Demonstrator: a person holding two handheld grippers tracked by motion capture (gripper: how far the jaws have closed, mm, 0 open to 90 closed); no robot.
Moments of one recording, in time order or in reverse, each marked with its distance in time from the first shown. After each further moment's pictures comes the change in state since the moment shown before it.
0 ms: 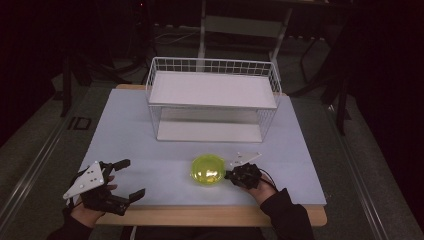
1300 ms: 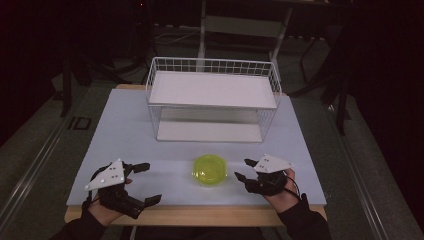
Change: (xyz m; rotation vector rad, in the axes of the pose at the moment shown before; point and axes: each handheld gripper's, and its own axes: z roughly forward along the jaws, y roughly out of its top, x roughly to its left) left arm -0.019 0.022 0.037 0.111 -0.154 -0.022; right arm 0.024 0.006 -0.089 -0.177 -0.196 -0.035
